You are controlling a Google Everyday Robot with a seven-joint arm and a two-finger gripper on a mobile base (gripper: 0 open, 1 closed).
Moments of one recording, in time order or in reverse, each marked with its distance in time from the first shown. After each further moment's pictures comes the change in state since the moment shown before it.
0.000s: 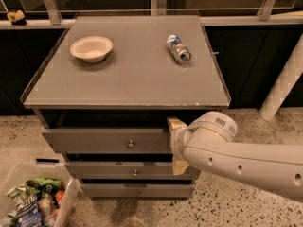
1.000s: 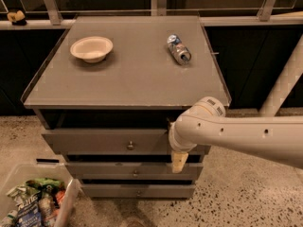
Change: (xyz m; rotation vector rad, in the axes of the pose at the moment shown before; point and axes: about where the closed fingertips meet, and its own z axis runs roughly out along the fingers) arm 0.017 0.004 0.051 -0.216 0.011 0.060
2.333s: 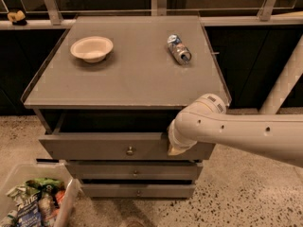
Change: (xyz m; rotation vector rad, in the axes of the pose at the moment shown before) arm -0.003 -0.005 -0.007 0.000 0.000 0.000
